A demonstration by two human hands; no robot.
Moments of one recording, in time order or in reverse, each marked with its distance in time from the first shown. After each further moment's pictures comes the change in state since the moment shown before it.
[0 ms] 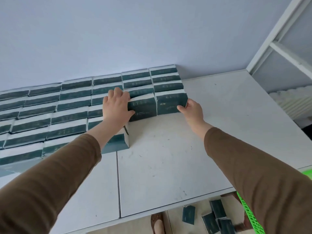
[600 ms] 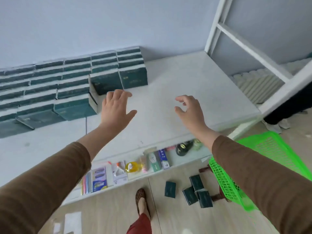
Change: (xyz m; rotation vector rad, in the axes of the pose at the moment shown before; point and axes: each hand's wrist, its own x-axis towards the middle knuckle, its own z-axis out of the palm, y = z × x) left_hand -0.174 0.149 -0.027 -0.228 0.060 0.127; right_hand -0.188 0.065 -0.160 -0.252 0.063 -0.276
